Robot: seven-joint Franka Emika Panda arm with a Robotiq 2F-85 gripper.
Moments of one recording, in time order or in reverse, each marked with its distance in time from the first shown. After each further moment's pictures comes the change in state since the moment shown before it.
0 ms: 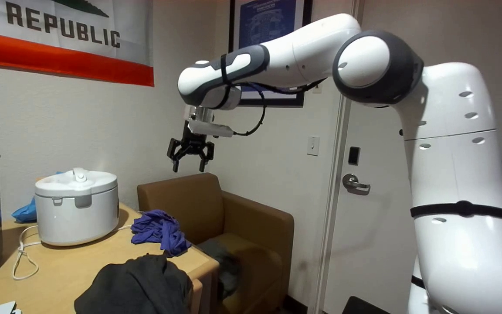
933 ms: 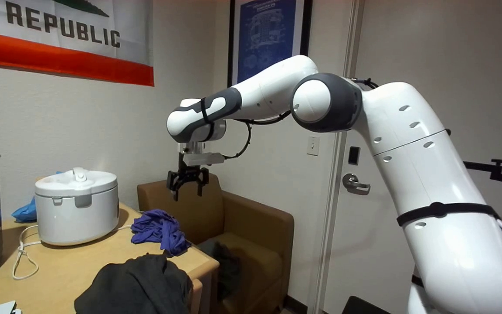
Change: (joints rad) arm -0.021 0.271 -0.003 0.160 -0.056 0.011 -0.060
